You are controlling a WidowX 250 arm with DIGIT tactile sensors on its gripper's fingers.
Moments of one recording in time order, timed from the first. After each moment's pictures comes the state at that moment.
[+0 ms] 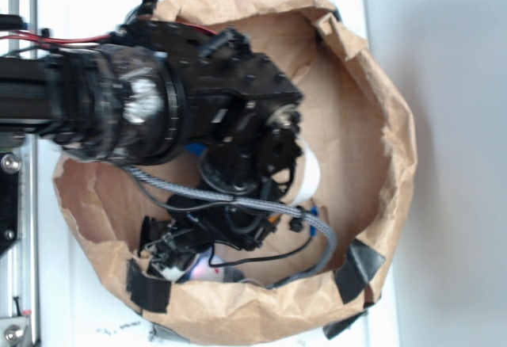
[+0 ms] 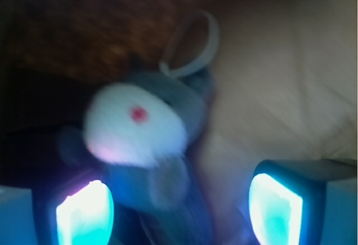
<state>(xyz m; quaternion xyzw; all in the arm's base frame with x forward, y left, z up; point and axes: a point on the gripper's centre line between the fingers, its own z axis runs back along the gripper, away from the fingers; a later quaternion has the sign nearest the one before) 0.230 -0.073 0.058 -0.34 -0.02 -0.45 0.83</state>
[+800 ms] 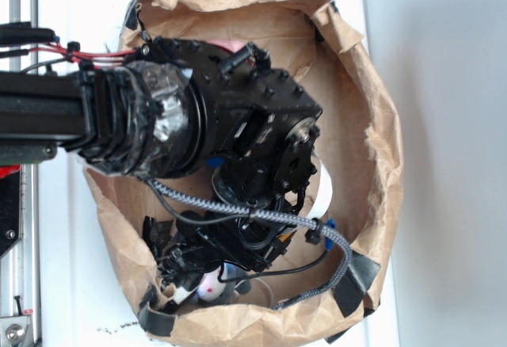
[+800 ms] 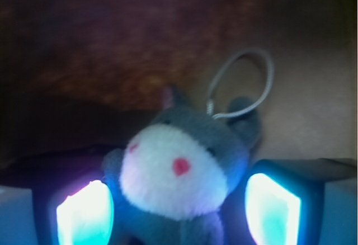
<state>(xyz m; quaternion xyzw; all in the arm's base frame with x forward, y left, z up) 0.232 -0.088 0.056 -0.35 -0.03 -0.44 0.83</state>
